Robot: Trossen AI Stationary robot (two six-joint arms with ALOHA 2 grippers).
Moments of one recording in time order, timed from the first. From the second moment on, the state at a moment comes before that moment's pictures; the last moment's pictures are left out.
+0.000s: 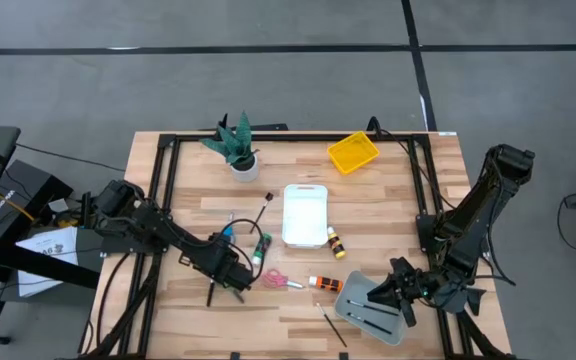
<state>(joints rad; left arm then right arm) -0.48 1.76 1.06 -1.10 -0.07 -1.74 1.06 1.16 0.54 0.11 0.79 1.11</state>
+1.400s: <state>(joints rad) -0.44 1.76 0.98 -0.97 -0.10 -1.73 1.04 1.16 0.54 0.09 0.79 1.13</state>
